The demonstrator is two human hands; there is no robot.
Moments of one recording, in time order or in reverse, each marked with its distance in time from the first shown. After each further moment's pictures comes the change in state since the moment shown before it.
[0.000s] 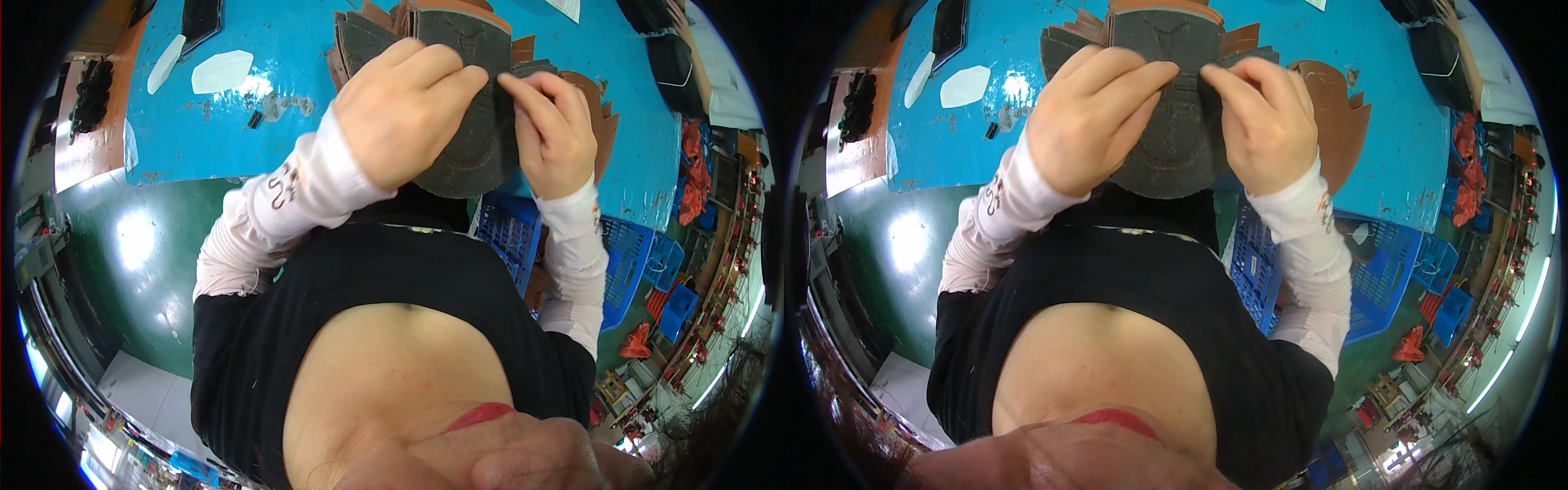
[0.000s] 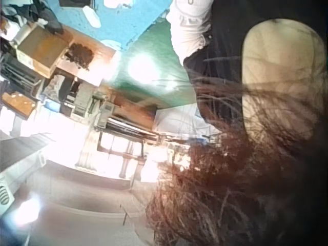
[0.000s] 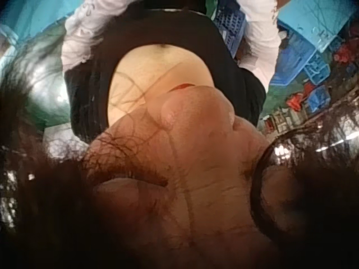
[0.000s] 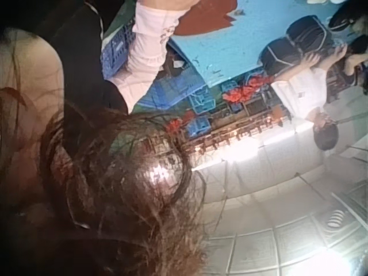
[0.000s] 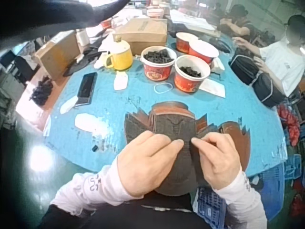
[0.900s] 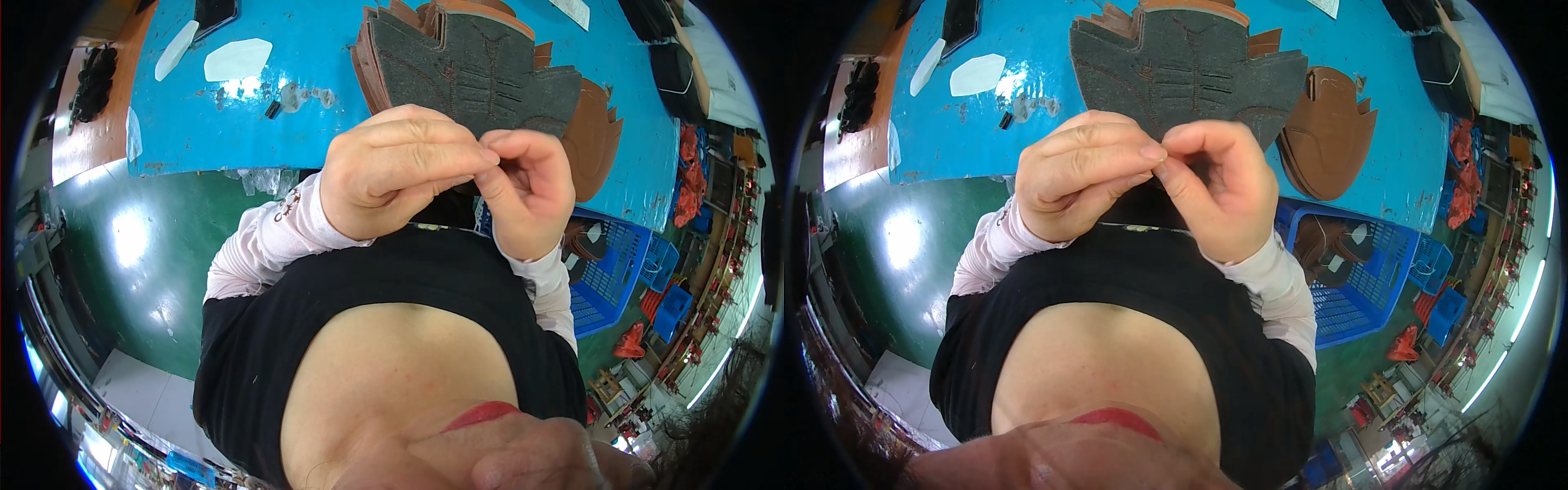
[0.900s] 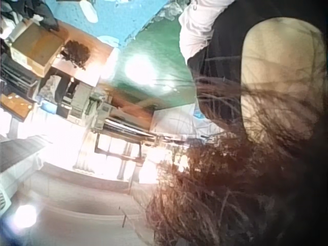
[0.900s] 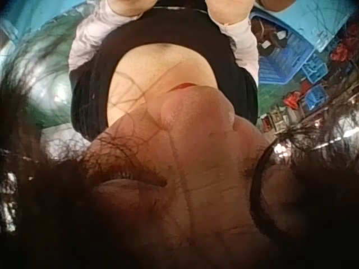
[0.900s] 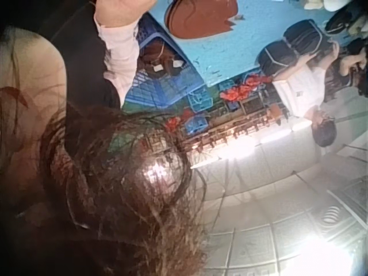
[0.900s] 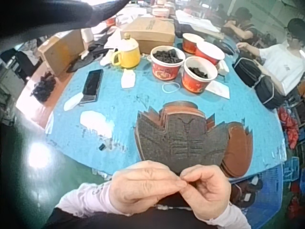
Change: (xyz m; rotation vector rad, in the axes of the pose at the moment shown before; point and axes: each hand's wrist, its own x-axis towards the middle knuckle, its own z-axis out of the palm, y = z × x) left_hand -0.050 0.010 -0.018 -0.719 0.270 -0.006; right_hand -0.011 -0.100 0.003 1.260 0.050 0.692
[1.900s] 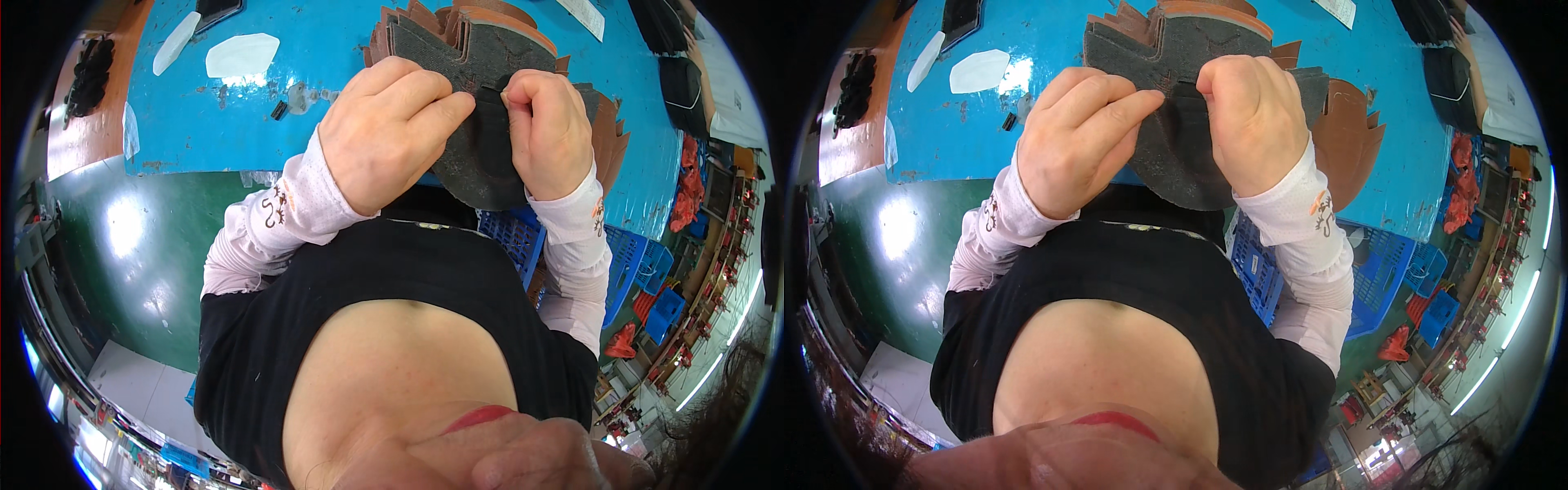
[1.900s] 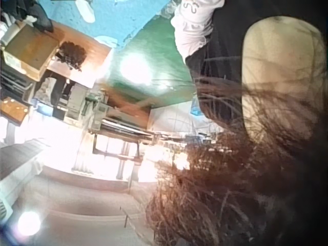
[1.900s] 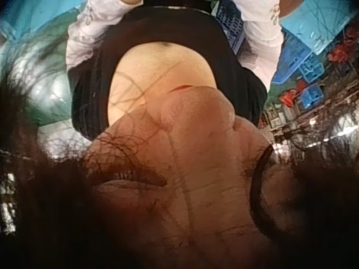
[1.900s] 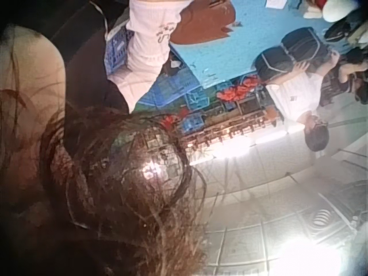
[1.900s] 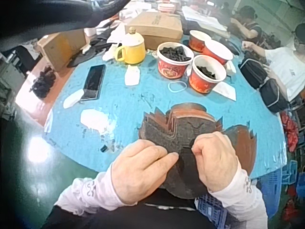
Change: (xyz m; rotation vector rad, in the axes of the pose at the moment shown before) left_hand 0.012 -0.025 -0.019 0.606 -0.066 0.009; right_hand 0.081 0.008 -0.029 -1.196 -0.199 -0.618
